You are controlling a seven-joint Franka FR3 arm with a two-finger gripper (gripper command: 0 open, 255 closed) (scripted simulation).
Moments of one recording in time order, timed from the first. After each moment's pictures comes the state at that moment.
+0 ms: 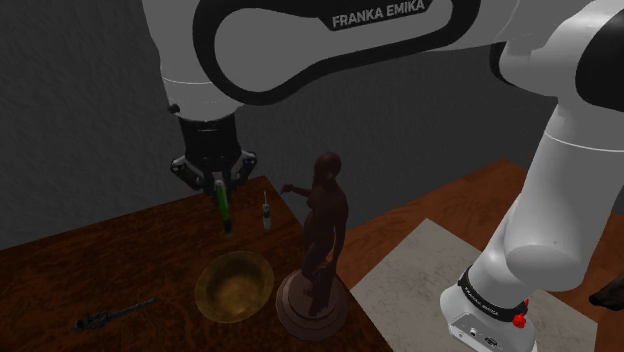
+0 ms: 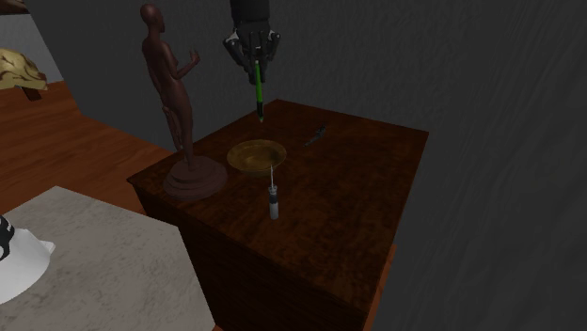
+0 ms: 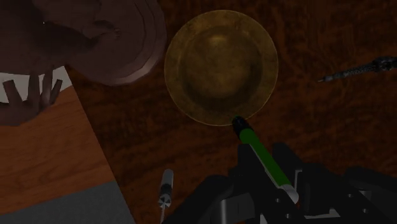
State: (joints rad) arm 0.16 0.19 0.71 -1.64 -0.12 1.80 1.33
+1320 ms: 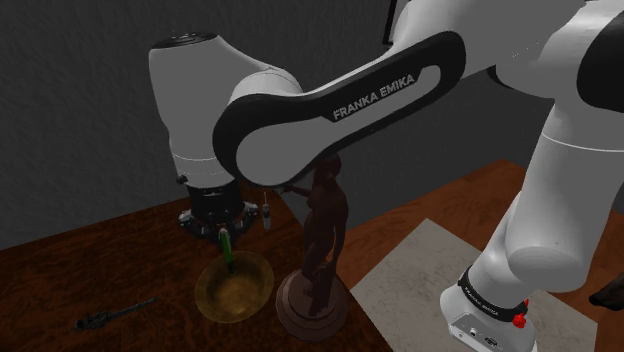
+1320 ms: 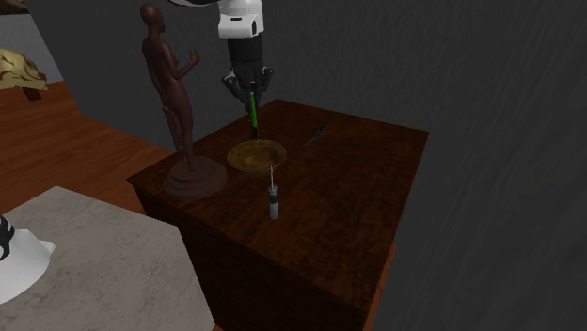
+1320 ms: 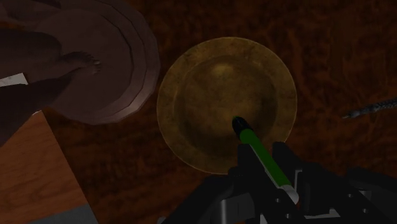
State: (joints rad) arm 0.19 0.20 0.73 -1.84 -0.15 2.00 1.41
